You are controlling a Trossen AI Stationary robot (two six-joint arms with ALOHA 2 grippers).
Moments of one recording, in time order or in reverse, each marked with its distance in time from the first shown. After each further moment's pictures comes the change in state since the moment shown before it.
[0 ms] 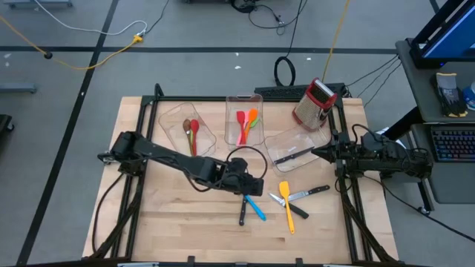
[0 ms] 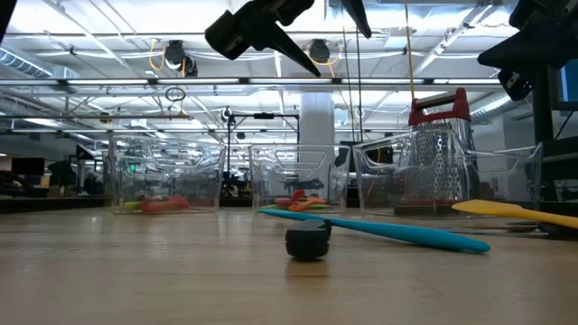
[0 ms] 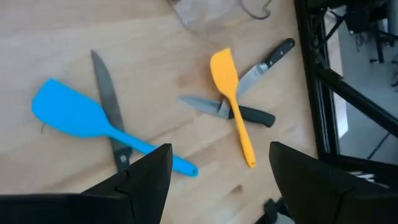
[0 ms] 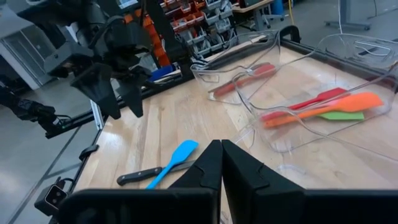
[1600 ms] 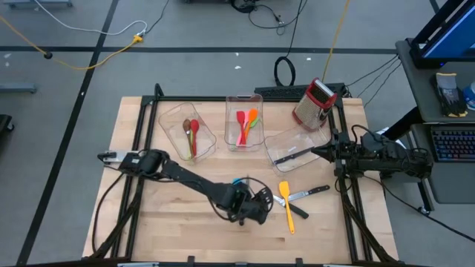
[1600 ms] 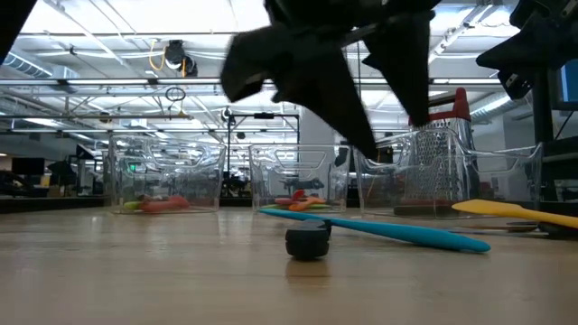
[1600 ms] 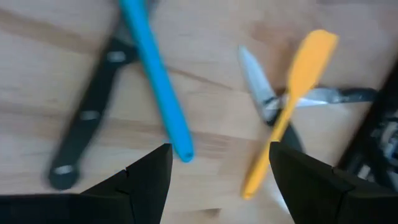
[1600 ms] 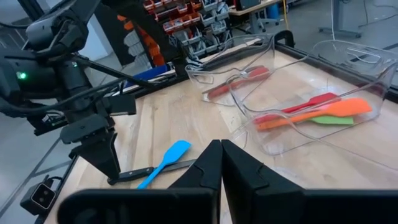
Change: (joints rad) left arm -0.097 0.338 0.248 -0.083 -0.033 -0.753; right arm 0.001 0.000 -0.001 -0.001 0.021 -0.037
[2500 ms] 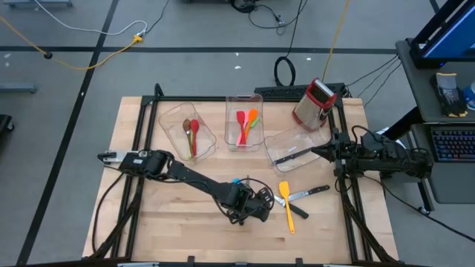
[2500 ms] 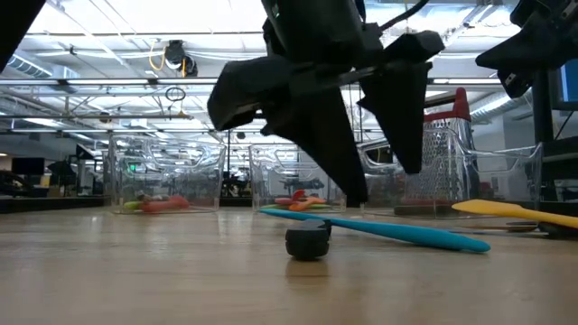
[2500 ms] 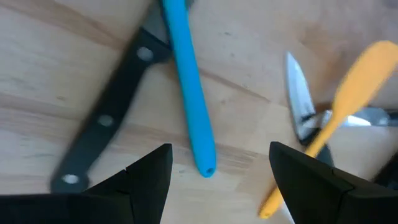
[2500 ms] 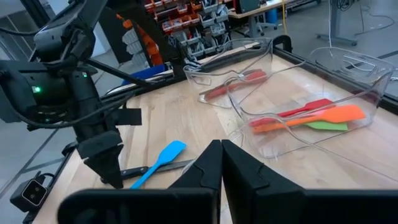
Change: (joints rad) left arm 0.021 0.052 0.000 -0.012 0.095 -0.086; right arm 0.000 0.000 0.000 0.002 0.009 -0.041
